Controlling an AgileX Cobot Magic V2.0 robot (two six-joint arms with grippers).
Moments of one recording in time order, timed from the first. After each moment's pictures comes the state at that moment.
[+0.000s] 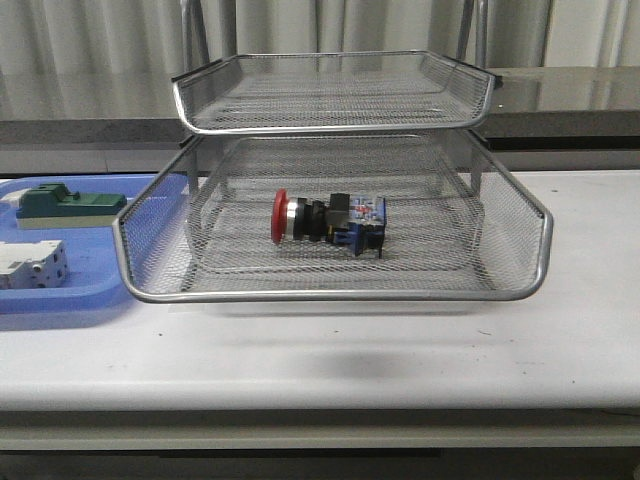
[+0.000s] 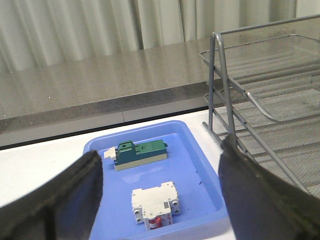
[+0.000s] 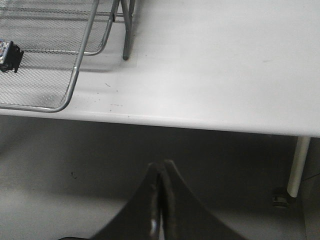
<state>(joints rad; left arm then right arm) -0.07 0.27 -0.32 -0.33 0.21 0.44 0.09 0.43 -0.72 0.01 1.05 0.07</state>
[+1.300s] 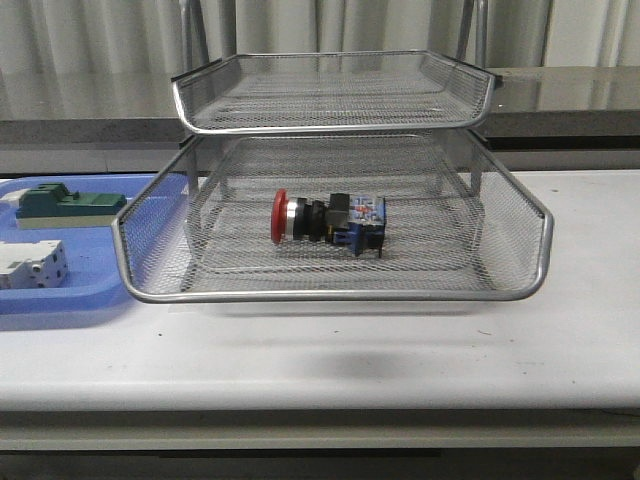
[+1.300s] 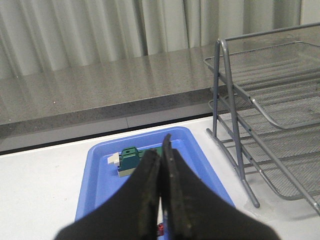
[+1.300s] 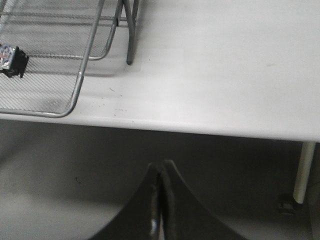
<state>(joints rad) -0.07 0.26 -0.31 -0.33 0.17 0.44 0.09 0.43 -0.72 0.03 1.02 0.07</state>
